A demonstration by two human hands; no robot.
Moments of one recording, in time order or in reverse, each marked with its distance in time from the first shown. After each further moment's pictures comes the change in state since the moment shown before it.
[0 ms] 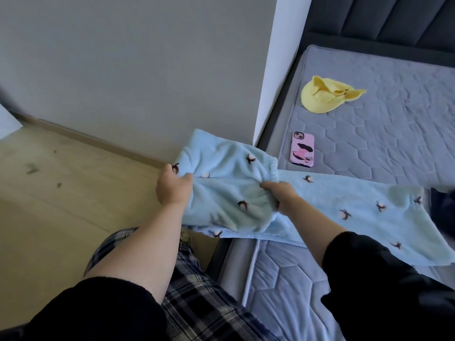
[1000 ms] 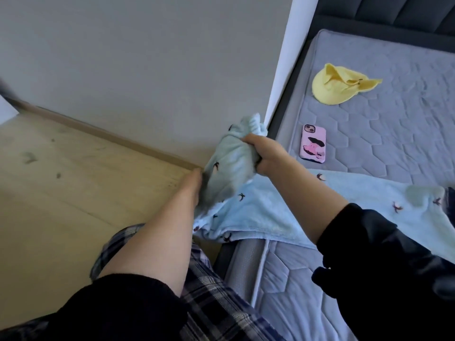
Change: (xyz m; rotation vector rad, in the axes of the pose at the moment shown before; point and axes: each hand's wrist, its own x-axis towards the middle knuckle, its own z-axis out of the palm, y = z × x) left_hand 0.022 -0.003 0.036 -0.353 -0.476 -0.510; right_hand -0.028 -0.086 0.077 0.156 -0.152 -0.051
